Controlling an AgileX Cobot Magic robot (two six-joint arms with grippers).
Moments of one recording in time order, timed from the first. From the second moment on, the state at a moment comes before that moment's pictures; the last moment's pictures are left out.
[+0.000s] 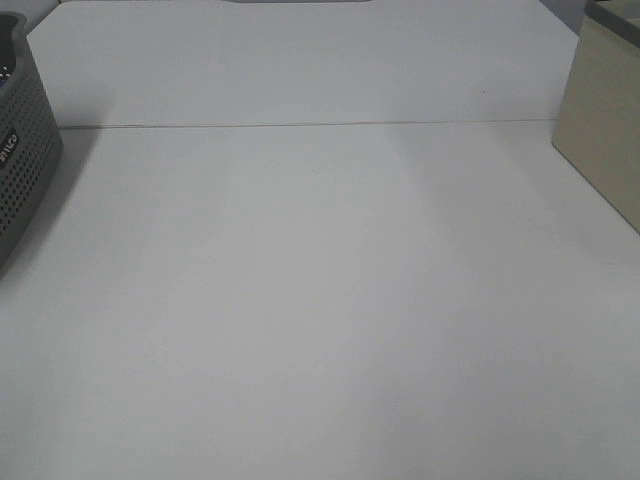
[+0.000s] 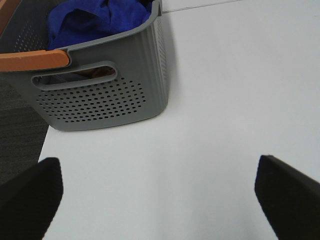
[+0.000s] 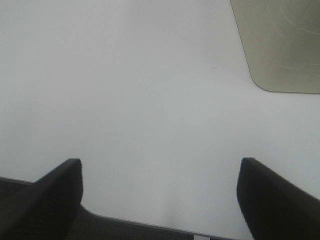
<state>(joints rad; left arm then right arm) 0.02 -0.01 -0.52 0.05 1.08 0.08 0.05 0.00 -0.46 0.08 1.12 -0.12</state>
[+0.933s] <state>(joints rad) 0.02 0.44 -0.89 0.01 1.21 0.43 0.05 0.00 -0.46 0.08 1.12 -0.12</state>
